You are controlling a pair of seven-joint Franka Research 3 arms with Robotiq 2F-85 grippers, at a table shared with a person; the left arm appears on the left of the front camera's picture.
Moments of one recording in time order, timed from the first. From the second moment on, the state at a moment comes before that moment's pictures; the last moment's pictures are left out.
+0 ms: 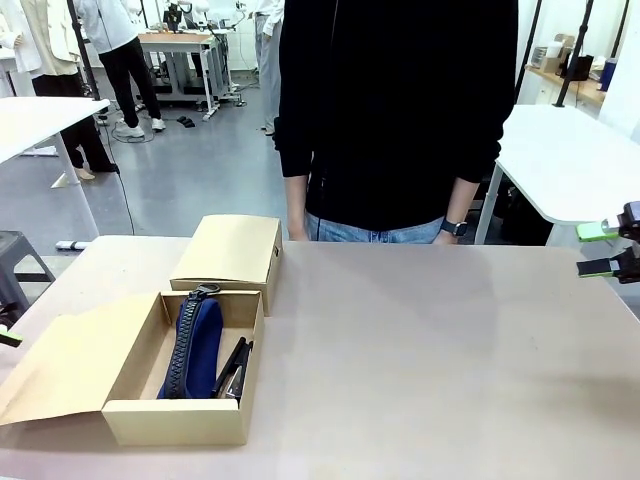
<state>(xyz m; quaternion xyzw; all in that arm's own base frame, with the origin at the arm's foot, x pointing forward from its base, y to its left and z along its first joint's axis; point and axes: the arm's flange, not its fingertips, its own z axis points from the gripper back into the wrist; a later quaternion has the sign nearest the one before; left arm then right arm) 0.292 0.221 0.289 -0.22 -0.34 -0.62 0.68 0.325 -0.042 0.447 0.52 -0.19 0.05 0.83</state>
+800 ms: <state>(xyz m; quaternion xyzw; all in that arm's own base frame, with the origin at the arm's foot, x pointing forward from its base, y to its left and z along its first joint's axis) 0.307 0.206 0.272 -0.23 -0.32 -0.62 0.68 0.325 -0.042 0.447 0.52 -0.19 0.05 0.83</state>
